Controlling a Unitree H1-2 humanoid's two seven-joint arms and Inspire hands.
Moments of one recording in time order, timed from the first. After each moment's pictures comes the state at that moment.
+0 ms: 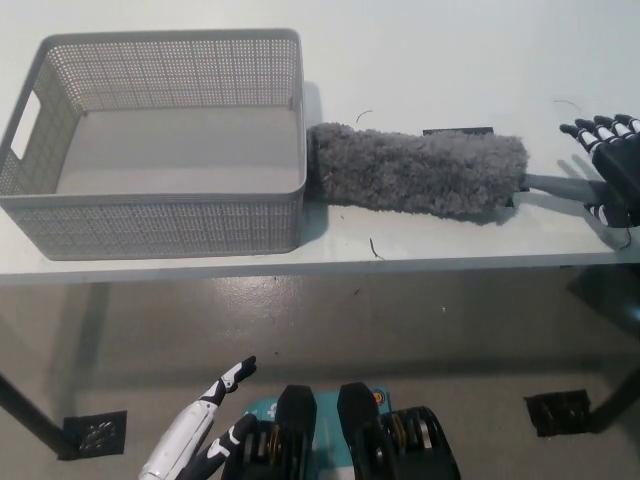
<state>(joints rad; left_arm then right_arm) 0.02 0.23 -0.16 0.15 0.32 -0.39 -0.07 -0.74 -0.63 0.48 0.57 -0.82 -0.06 0.07</state>
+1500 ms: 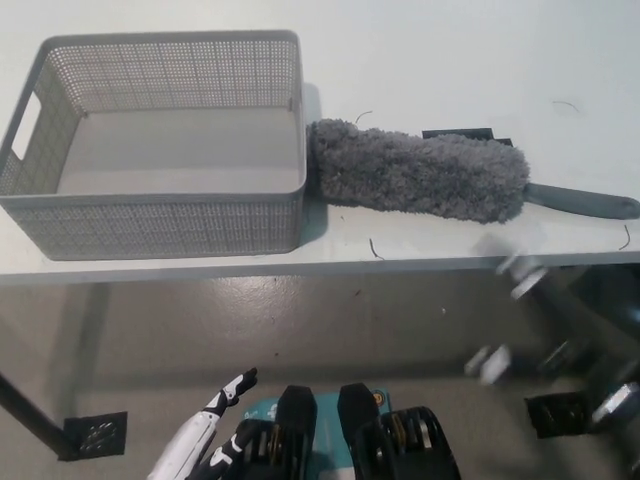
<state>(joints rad) 0.04 0.22 -0.16 0.20 0.32 -0.39 -0.07 -0.11 -0.26 0.28 -0.12 -0.25 0.02 0.13</state>
